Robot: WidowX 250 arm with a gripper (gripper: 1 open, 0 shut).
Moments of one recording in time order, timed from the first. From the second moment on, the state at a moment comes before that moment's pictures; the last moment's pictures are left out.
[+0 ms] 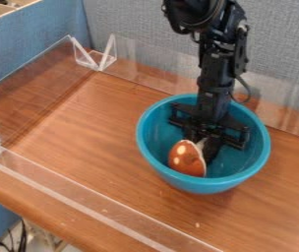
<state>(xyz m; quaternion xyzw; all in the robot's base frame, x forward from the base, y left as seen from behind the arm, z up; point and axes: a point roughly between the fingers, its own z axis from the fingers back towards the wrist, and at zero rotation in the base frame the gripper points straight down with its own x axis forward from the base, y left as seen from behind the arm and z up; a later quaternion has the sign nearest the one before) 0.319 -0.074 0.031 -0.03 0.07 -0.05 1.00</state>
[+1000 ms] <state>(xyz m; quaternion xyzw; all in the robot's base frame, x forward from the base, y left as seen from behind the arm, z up) 0.308 -0.022 0.043 -0.05 0.06 -0.05 1.00</state>
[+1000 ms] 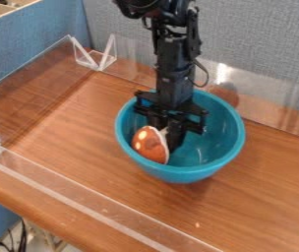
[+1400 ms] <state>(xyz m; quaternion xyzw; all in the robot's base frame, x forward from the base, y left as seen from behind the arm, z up) 0.307 -0.012 0.042 -0.05 0.06 -0.03 1.00</state>
